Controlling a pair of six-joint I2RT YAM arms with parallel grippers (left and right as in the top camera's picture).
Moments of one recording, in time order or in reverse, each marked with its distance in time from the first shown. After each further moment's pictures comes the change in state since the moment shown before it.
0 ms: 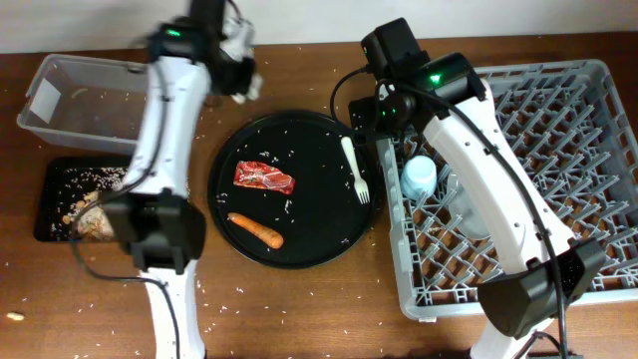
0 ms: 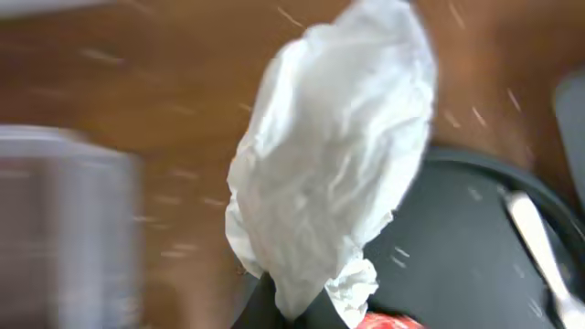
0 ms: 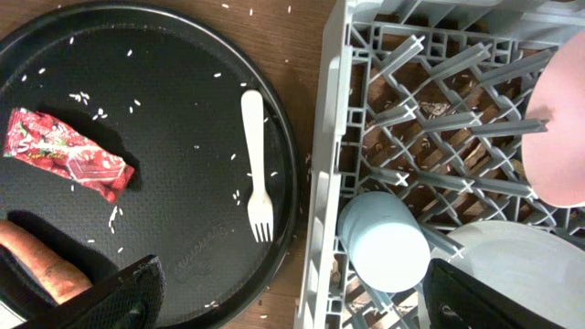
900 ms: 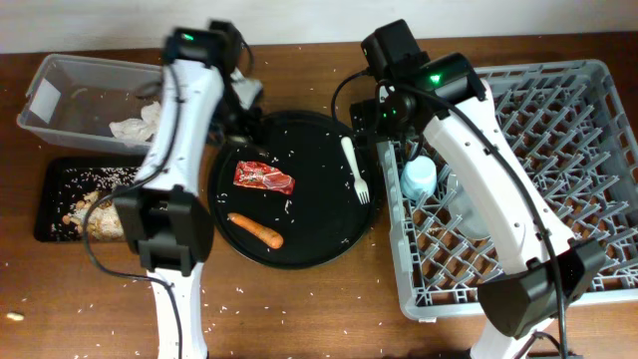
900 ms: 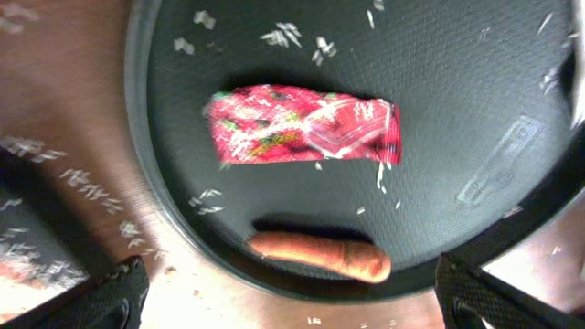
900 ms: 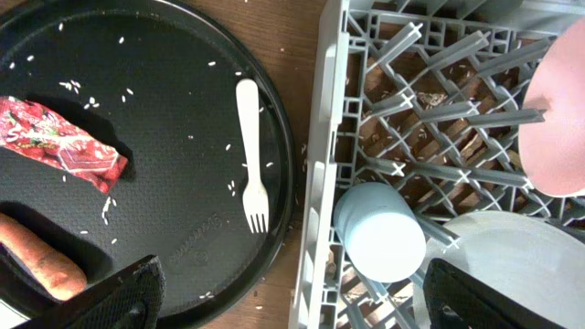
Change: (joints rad) left arm -0.077 -0.002 -0.149 -0.393 0.019 0.036; right arm 0.000 0.000 0.000 -0.024 0.005 -0.005
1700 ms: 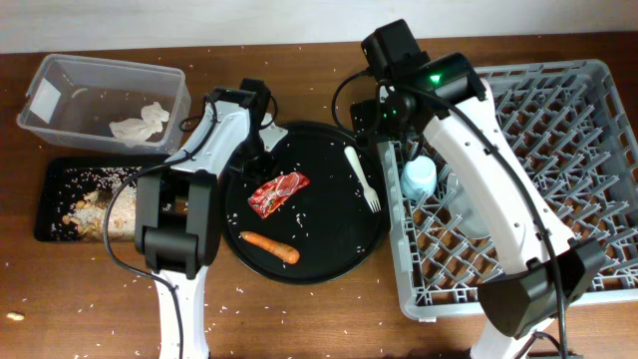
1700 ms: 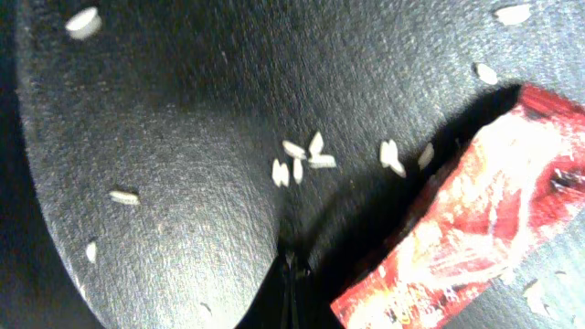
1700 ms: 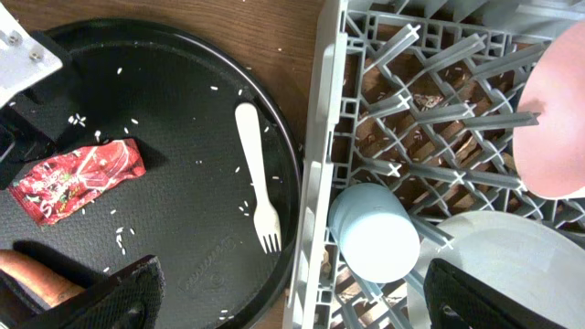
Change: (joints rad) left arm -0.048 -0.010 -0.495 0.466 -0.016 0.167; right arm 0.000 0.000 0.000 -0.001 0.007 -0.015
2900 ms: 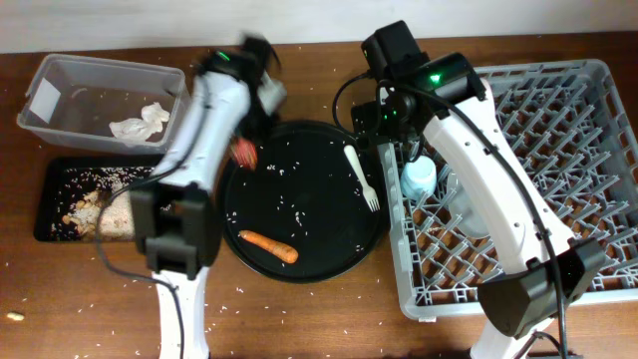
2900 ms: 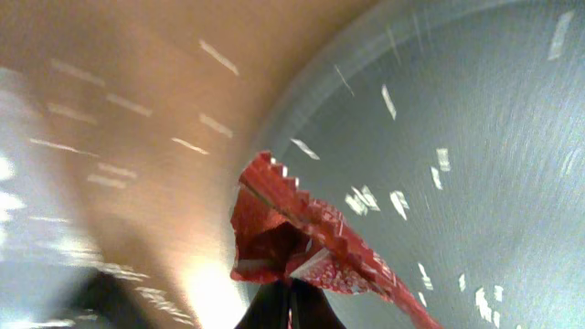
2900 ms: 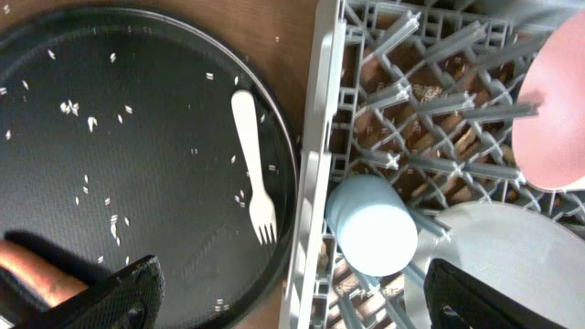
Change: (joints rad) left arm -0.002 -0.002 0.391 -0.166 -0.125 -0.074; right arm 0.000 0.000 0.000 -0.023 0.000 -0.003
